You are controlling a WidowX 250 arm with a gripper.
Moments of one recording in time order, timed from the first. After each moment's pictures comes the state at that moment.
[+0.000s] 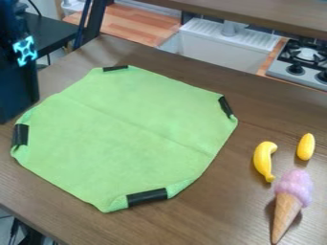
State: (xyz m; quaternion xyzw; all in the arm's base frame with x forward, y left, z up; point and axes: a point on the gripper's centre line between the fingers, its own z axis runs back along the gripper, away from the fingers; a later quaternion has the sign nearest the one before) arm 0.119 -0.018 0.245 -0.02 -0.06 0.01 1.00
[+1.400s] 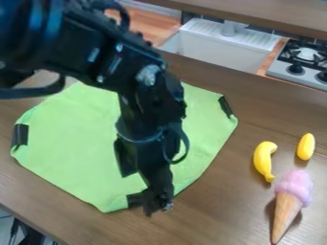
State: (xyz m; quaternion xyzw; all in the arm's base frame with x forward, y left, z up) arm 0.228 -0.057 0.076 0.06 -0.11 -0.24 0.96
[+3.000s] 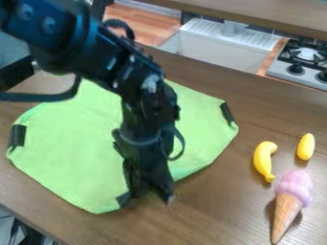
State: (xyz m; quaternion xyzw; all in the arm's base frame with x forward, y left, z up) arm 0.246 -0.039 0.050 0.04 -0.09 -0.16 0.98
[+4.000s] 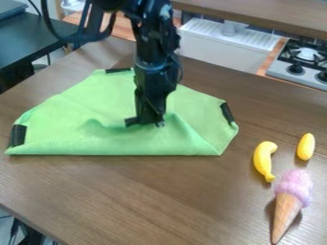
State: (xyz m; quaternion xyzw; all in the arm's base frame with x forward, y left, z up) arm 0.349 0.024 0.064 0.08 -0.07 -0.31 0.94
